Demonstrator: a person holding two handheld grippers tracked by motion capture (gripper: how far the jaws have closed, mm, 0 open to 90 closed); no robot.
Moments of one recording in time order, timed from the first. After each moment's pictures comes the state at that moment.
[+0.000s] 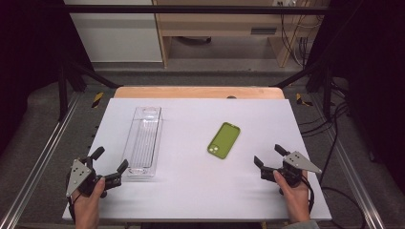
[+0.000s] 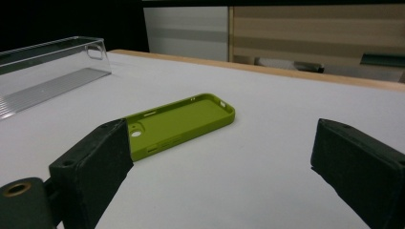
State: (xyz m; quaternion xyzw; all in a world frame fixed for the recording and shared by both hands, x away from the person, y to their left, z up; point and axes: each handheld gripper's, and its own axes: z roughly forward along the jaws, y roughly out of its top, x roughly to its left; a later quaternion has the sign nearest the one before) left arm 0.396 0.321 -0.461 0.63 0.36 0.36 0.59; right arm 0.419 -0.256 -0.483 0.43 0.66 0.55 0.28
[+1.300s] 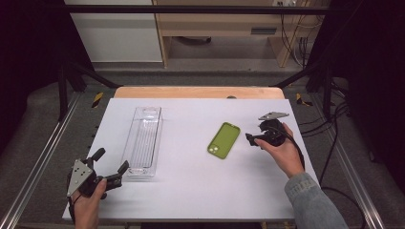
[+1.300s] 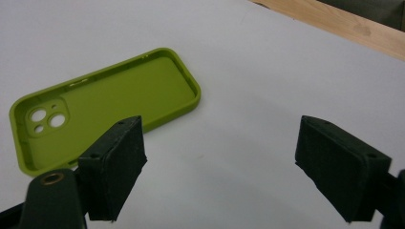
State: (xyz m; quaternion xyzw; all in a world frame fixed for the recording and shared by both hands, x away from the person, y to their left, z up) left arm 0.395 0.321 -0.463 0.64 0.37 0.35 0.58; right arm 0.534 -0.226 -0.438 0.47 0.79 0.33 0.21
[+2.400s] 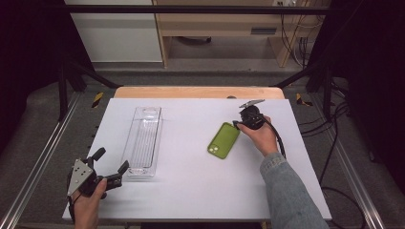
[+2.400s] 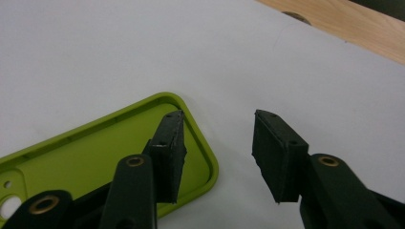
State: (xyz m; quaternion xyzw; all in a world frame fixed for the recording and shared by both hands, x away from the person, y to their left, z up) left arm 0.396 0.321 -0.463 0.64 0.37 0.35 0.58; right arm 0.607 -0.183 -0.463 0.46 0.81 0.32 0.19
